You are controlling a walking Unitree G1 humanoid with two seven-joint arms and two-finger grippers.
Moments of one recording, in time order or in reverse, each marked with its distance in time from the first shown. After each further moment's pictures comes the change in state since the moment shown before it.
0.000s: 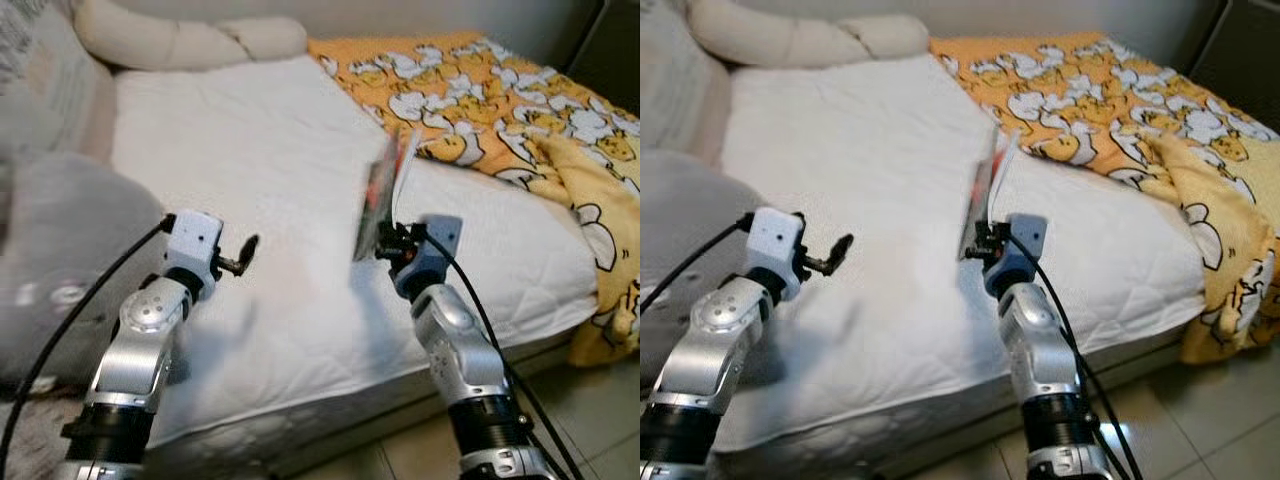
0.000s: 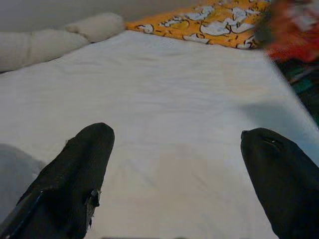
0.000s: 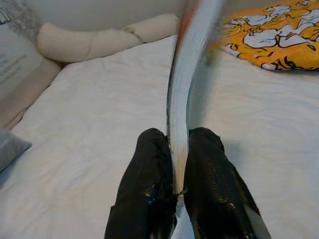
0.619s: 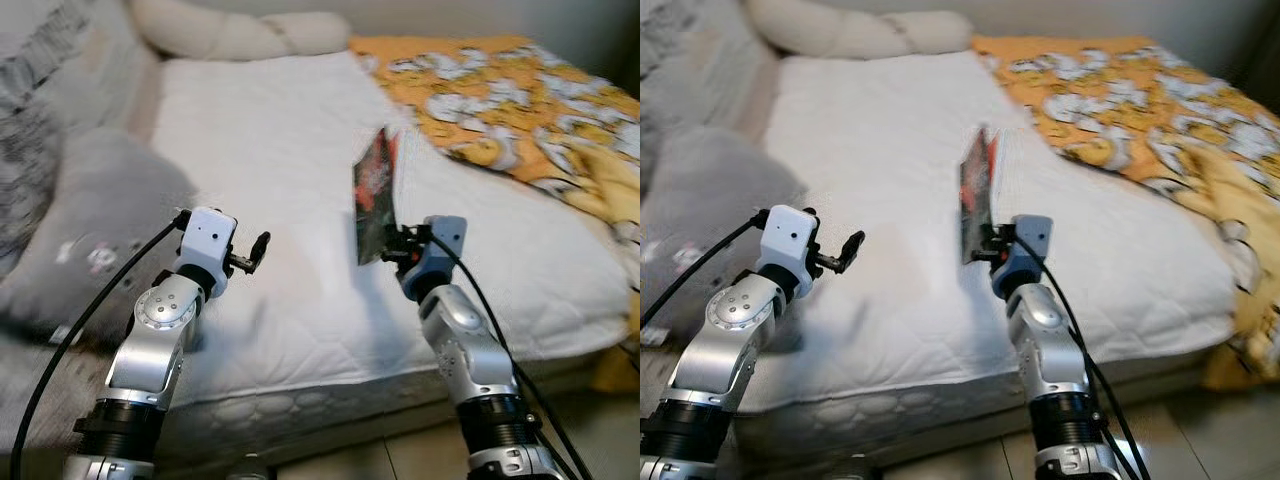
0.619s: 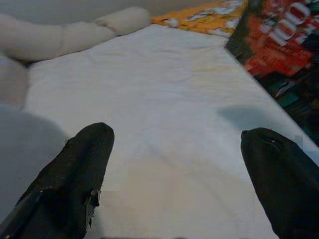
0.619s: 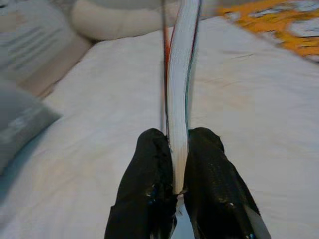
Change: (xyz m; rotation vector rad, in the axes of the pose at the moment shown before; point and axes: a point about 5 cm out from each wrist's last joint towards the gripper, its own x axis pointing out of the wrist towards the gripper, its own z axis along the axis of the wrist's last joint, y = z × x) left arm 0.005 -0.006 0.006 0.032 -0.025 0.000; right arm 0.000 -0.002 -0.001 -0.029 0.020 0.032
